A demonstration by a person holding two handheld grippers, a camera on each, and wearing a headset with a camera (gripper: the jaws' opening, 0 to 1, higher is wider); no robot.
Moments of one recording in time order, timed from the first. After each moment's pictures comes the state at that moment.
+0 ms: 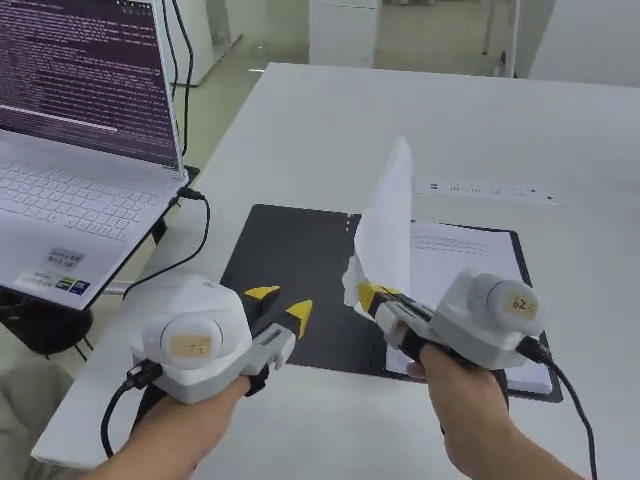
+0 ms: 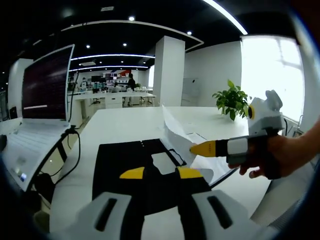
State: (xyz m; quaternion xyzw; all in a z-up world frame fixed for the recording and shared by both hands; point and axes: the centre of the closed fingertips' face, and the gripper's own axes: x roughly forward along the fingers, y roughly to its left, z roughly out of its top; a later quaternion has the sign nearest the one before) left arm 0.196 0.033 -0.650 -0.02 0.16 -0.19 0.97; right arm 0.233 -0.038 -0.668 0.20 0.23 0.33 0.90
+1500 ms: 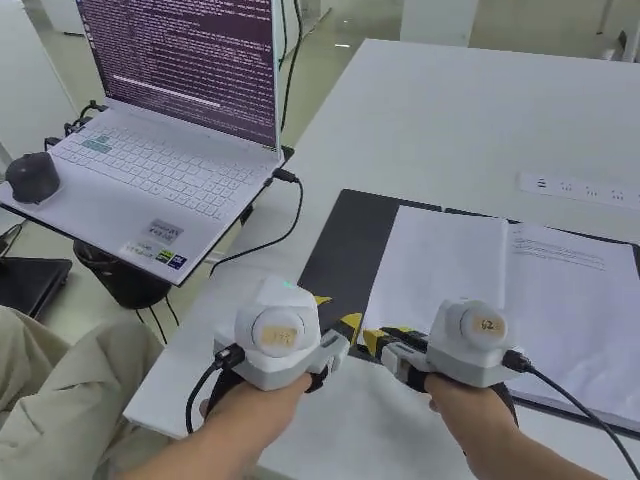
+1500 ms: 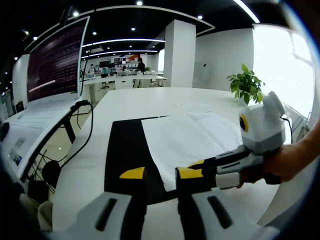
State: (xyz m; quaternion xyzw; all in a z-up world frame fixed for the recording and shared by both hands) left arm 0.219 0.068 -0.717 -0.01 0.23 -0.15 0.96; right arm 0.227 0.025 -0.770 0.09 0.32 0.39 0.86
